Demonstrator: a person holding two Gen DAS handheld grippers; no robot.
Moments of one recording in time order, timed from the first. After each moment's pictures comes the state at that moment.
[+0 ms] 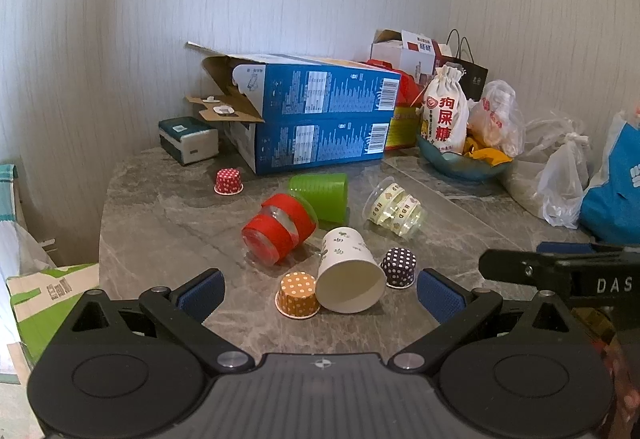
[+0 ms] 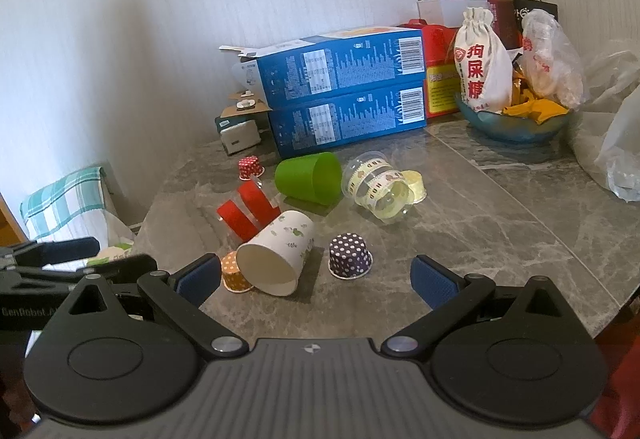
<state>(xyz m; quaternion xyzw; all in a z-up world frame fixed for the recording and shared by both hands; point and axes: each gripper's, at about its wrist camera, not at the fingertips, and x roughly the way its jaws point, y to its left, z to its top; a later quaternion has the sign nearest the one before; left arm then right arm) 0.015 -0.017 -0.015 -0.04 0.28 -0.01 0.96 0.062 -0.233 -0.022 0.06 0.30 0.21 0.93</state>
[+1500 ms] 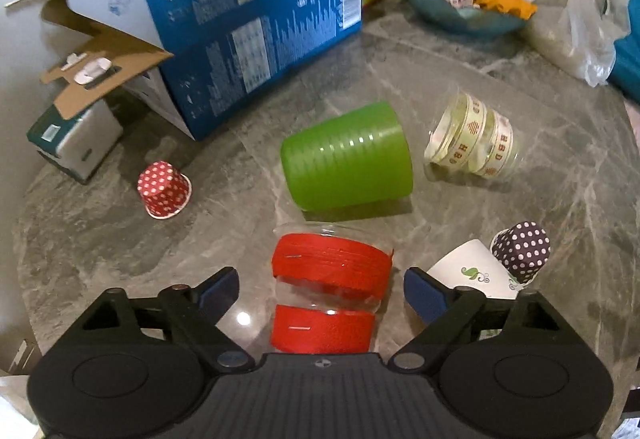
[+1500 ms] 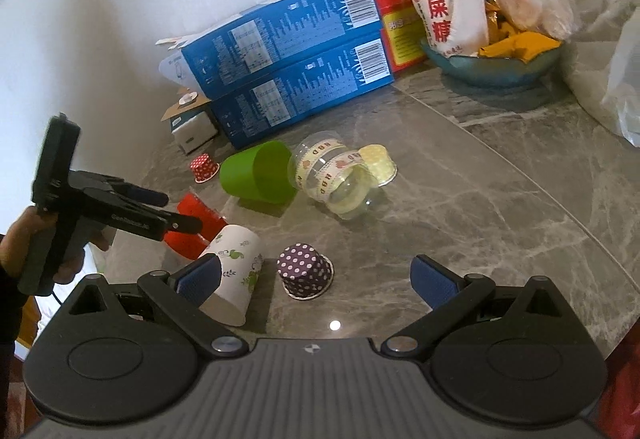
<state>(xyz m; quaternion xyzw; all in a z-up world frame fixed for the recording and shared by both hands) 0.272 0.027 -0.066 0.12 0.49 -0.16 0.85 0.145 -0.266 -0.050 0.13 0.37 0.19 0.90</state>
